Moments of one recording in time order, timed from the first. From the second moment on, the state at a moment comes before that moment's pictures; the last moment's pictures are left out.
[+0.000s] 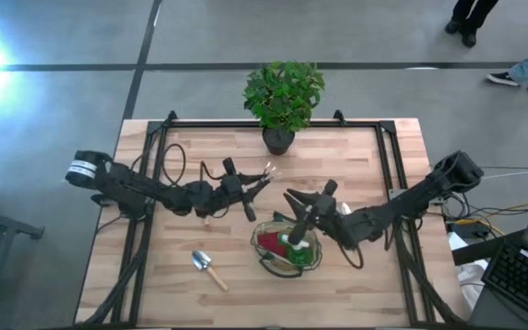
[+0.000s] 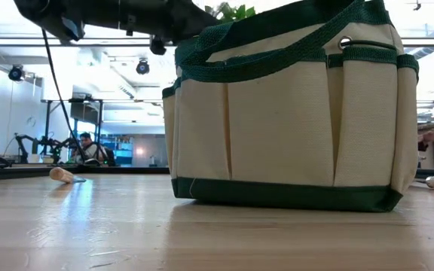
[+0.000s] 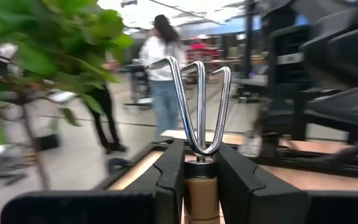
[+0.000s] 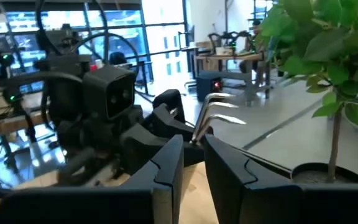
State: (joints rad) left arm -0.16 1.46 0.69 0.93 -0.59 0.13; right arm 0.47 1.53 0.94 0.68 1.11 0.09
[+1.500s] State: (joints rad) left arm -0.17 1.49 0.73 0.99 -0.51 0.24; right arm 0.31 1.60 1.01 0.67 0.99 0.21
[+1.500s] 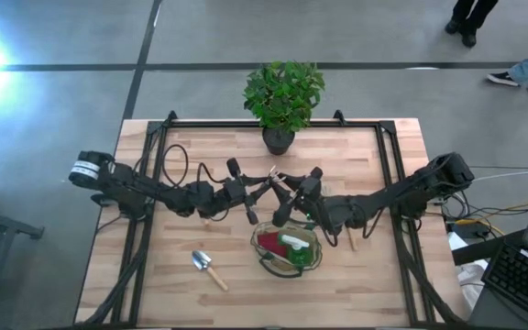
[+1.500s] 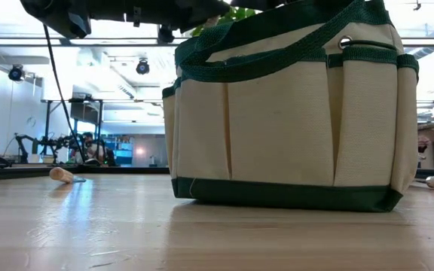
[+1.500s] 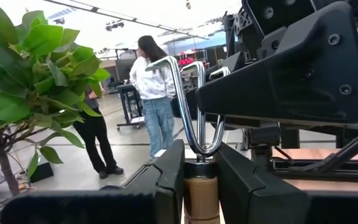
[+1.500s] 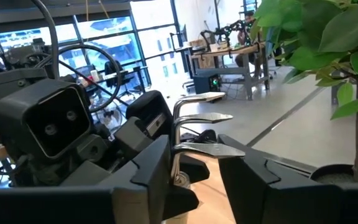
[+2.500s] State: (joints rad) left arm -0.17 1.49 0.74 0.95 -0.48 0.24; right arm 0.31 1.60 1.00 0.66 0.94 0.18
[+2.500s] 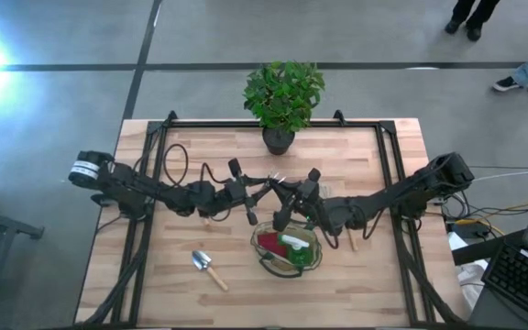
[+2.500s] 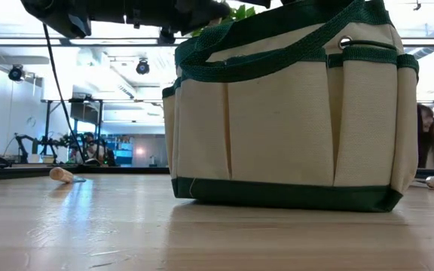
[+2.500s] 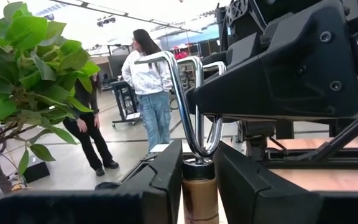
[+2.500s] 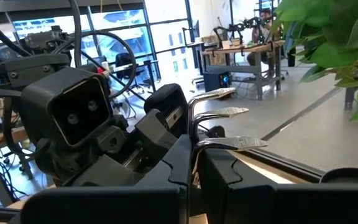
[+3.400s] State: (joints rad) left arm -0.17 1.49 0.78 0.77 -0.46 0.28; right arm 0.31 1.60 1.00 0.64 0.95 0.18
